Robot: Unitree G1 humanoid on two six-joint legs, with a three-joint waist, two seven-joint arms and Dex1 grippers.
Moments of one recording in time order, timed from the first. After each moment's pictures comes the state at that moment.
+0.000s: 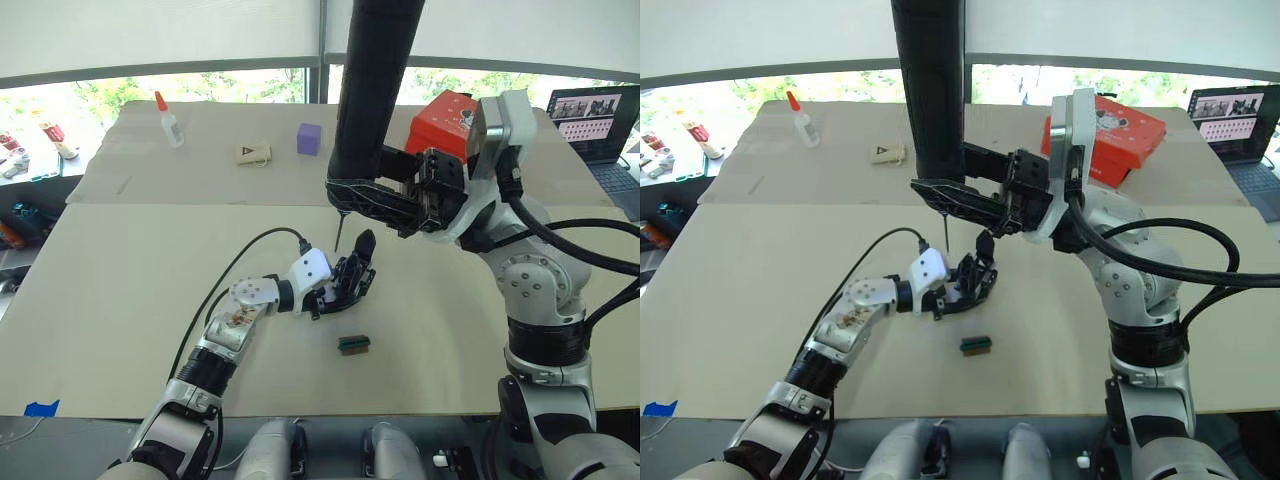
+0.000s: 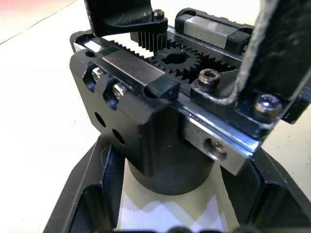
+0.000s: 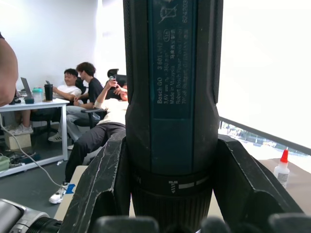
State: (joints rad) left arm -0.51 0.26 -0.28 0.25 -0.09 0.14 -0.91; right arm -0.72 -0.42 -0.04 -0.30 0.84 0.54 0.88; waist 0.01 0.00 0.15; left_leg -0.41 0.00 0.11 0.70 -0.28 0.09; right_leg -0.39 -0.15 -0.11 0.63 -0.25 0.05
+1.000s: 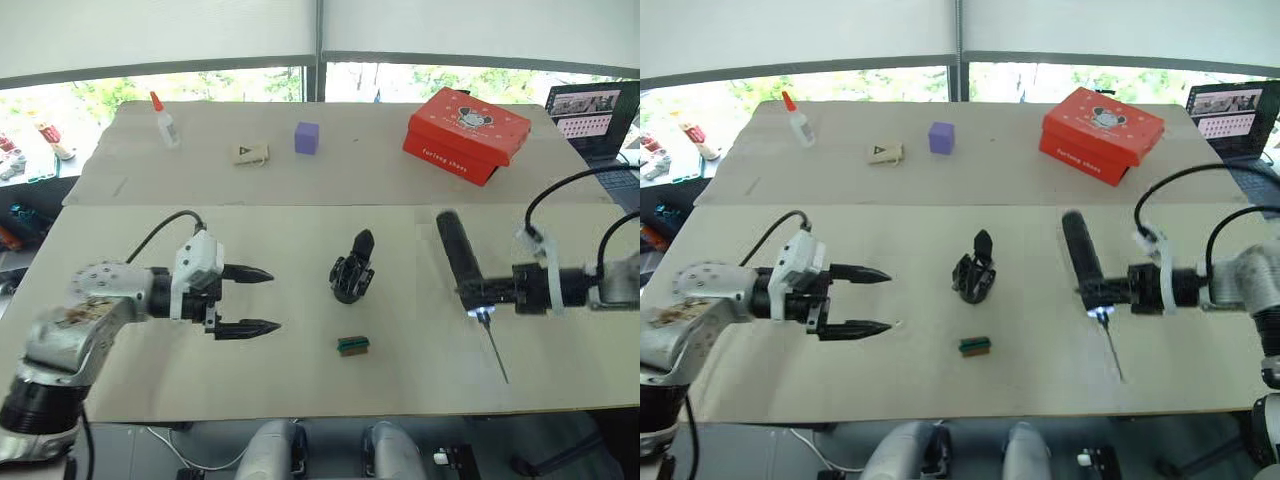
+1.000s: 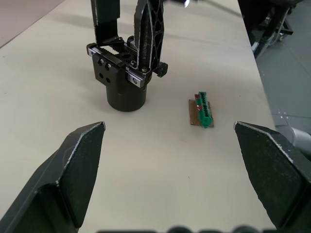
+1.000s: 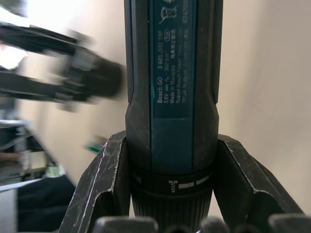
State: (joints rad) left arm -0.27 0.88 0.06 -0.36 -0.59 0.63 -1.23; right arm -0.67 -1.09 0.23 0.43 0.85 1.30 1.01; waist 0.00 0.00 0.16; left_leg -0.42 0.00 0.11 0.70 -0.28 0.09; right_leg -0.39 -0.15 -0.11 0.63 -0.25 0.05
